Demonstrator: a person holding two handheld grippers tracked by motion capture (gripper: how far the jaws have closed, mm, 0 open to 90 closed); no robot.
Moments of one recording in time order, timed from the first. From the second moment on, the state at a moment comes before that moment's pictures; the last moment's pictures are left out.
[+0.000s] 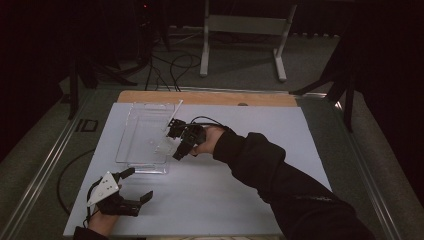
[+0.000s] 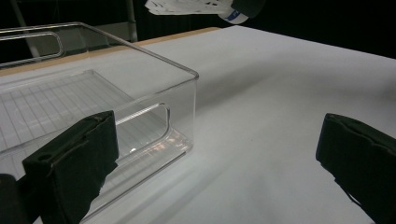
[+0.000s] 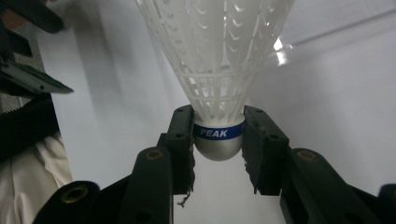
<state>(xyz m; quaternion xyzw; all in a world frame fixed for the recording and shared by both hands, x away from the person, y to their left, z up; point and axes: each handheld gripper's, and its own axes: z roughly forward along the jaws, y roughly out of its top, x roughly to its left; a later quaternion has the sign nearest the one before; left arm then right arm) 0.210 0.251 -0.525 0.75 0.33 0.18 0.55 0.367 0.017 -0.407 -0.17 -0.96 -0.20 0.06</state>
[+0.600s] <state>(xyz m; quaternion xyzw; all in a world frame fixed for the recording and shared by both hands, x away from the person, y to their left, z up) 0.210 0.251 -0.525 0.75 0.33 0.18 0.55 0.372 0.055 -0.399 -0.14 -0.97 -0.21 0.05</state>
